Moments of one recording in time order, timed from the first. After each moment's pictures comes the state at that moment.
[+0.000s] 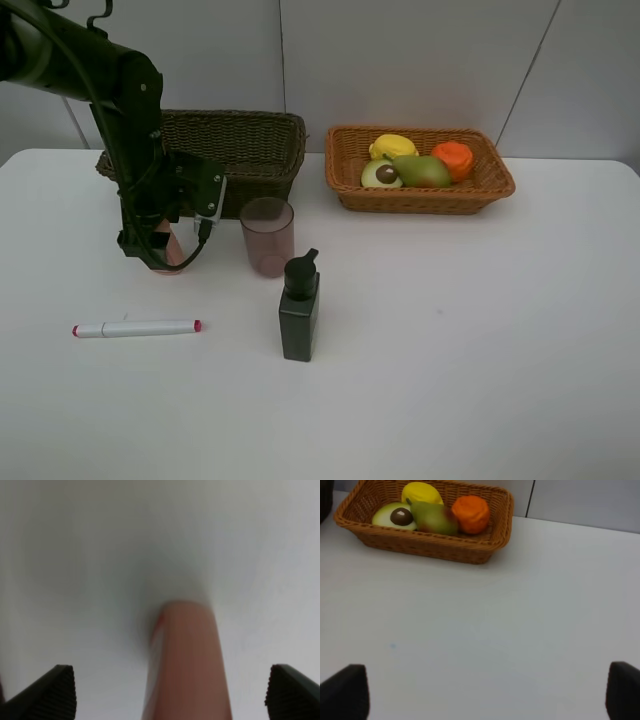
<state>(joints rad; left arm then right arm) -0.34 2.04 -1.29 0.06 0.86 1.09 0.04 0.00 -0.52 -0.01 1.06 -0.17</state>
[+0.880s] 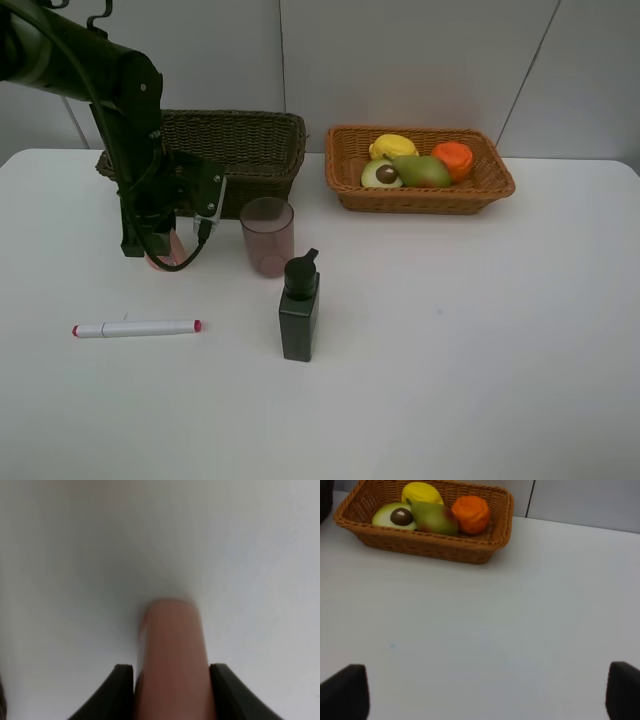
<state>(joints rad) -0.34 2.04 -1.29 0.06 0.86 1.09 0.04 0.00 -0.52 -0.01 1.06 -0.17</state>
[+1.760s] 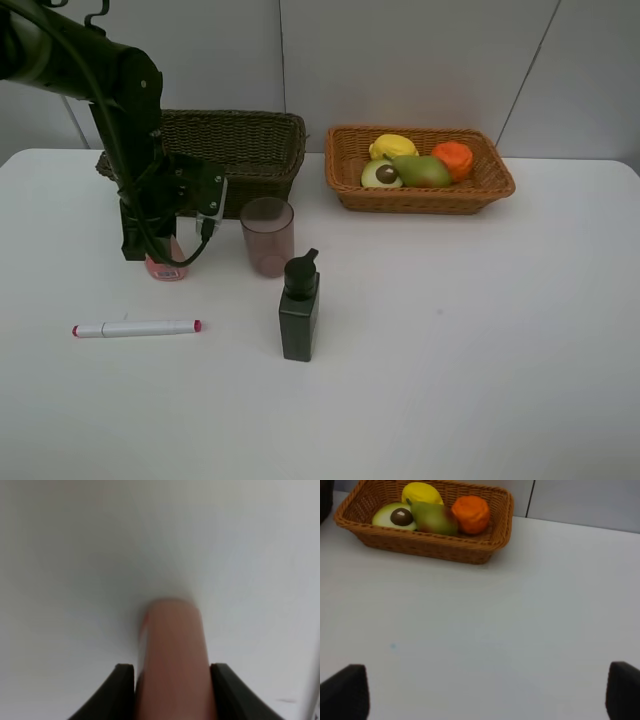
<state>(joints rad) -0.34 2.04 -1.29 0.01 0.93 1.09 0.04 0.00 -0.52 -0.01 1.06 -0.17</state>
